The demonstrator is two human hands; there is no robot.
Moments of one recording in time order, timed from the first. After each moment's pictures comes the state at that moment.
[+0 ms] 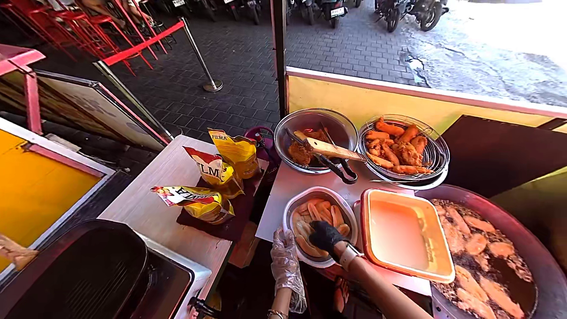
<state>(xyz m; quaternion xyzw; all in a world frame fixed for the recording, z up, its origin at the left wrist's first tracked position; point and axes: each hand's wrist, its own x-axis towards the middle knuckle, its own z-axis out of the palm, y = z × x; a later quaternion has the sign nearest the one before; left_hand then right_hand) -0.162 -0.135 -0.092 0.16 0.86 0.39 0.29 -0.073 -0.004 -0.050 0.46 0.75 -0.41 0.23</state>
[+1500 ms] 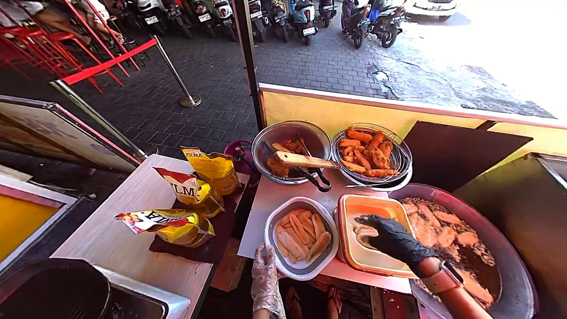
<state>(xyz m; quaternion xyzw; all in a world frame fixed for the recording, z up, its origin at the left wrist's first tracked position) -0.165 -0.142 -0.092 0.10 0.77 0.51 0.38 0.127 0.050 0.047 0.50 0.82 -0.28 0.07</state>
